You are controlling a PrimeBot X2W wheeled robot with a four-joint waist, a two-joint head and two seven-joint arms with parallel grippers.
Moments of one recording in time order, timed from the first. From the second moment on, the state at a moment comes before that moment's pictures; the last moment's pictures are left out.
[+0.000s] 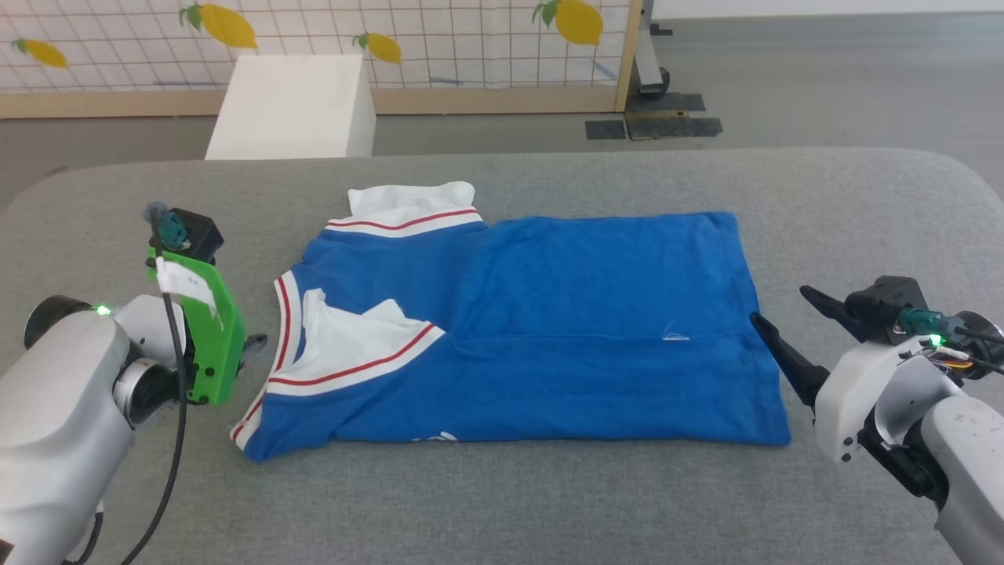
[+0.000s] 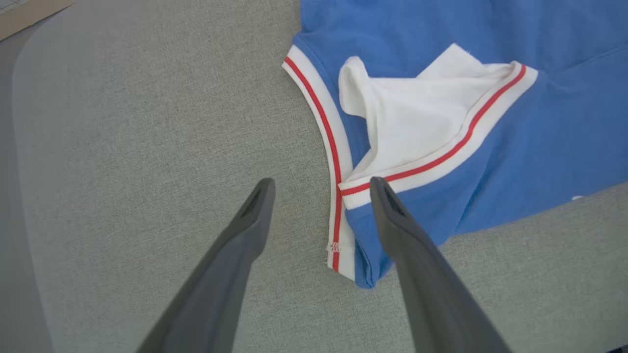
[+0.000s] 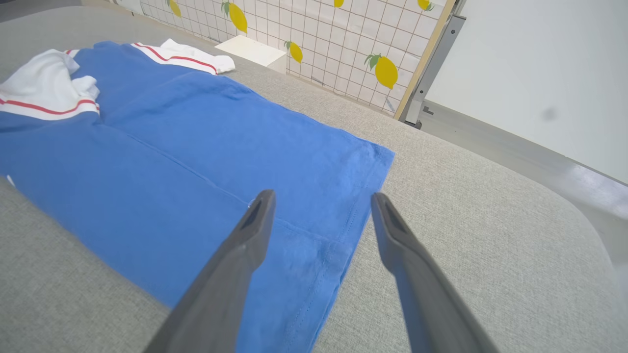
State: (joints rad) left arm -0.73 0.66 -0.76 0.53 -0.84 -0.13 0.62; right arm -0.42 -0.54 0.51 0.39 0.49 0.13 0.03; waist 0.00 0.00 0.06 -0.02
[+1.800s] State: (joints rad) left arm -0.83 0.68 -1.06 0.47 -1.02 -0.13 0.74; right arm -0.73 -0.60 0.93 0.56 0.92 0.13 0.73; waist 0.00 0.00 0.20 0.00
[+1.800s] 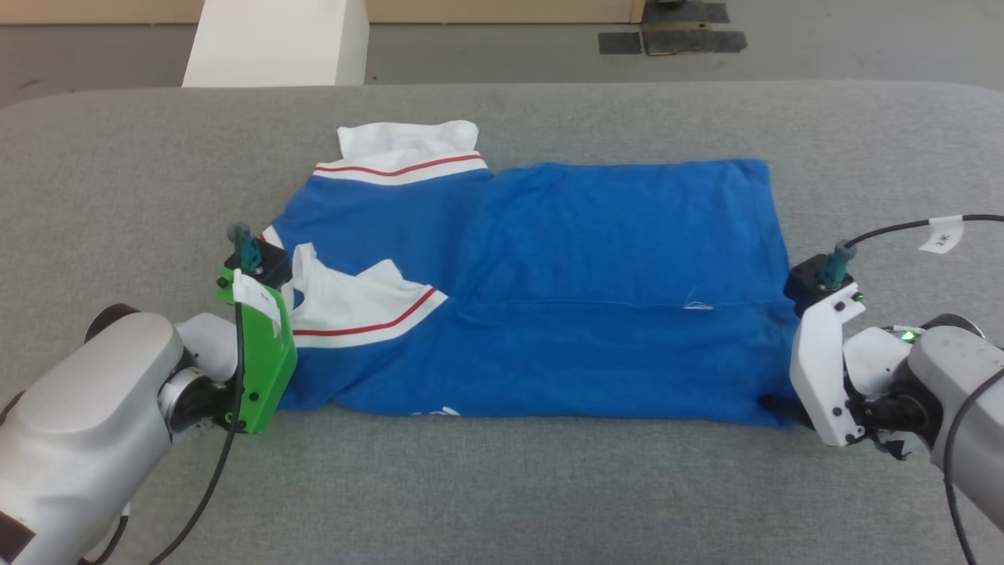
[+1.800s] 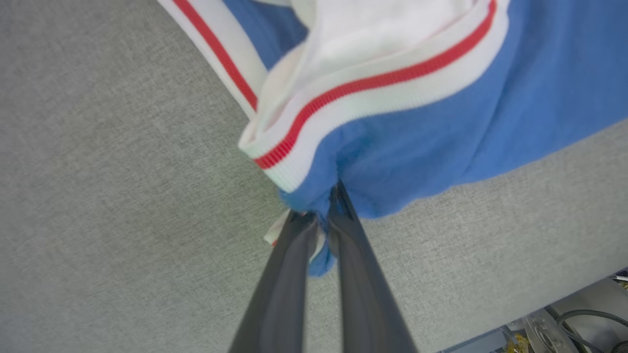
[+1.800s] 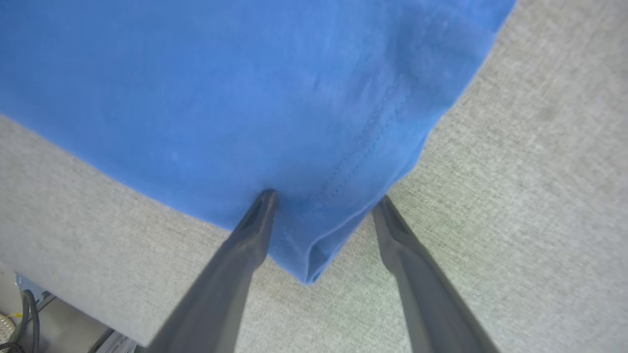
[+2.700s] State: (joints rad) left arm -0.66 0.82 -1.16 0.37 -1.13 -0.13 0.63; right arm -0.71 -0.87 1.11 0.26 1.04 0.13 0.53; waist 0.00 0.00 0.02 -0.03
